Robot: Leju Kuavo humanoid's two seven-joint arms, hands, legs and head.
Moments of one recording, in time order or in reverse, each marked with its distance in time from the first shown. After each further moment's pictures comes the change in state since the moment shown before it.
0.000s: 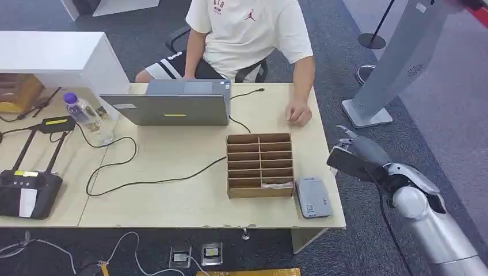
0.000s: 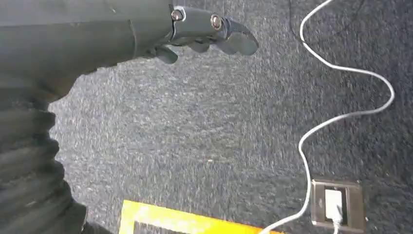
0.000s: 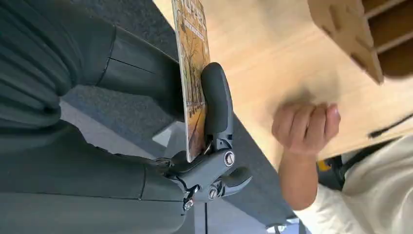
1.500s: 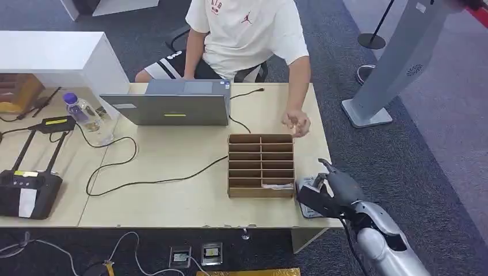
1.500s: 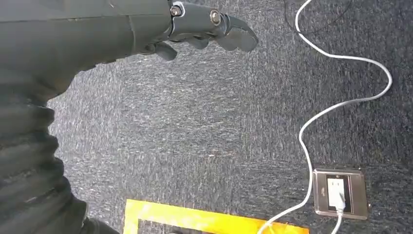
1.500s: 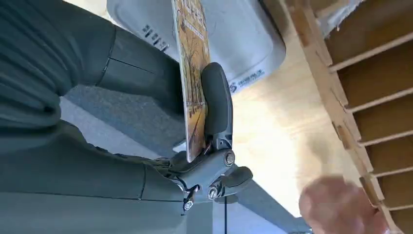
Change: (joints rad) left arm -0.005 -0.018 0.000 0.000 -0.048 0.005 0.007; right arm 0.184 0.132 0.070 0.012 0.211 -0.219 0.074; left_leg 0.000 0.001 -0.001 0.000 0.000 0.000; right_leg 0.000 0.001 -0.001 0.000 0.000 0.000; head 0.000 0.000
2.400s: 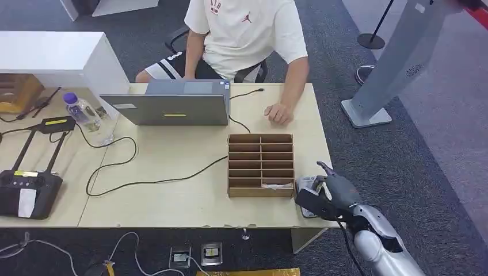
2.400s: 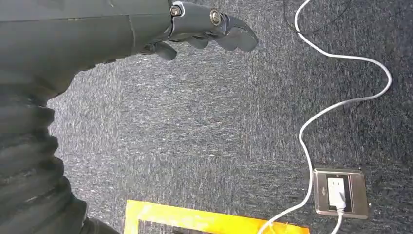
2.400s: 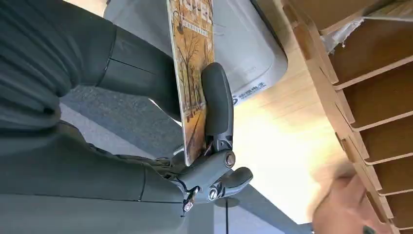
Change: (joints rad) left arm 0.000 0.000 0.000 0.000 -0.004 0.001 0.001; right arm 0.000 0.007 0.023 0.049 -0.006 -0.042 -0.016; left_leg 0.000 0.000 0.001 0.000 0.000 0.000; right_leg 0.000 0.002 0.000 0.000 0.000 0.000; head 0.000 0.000
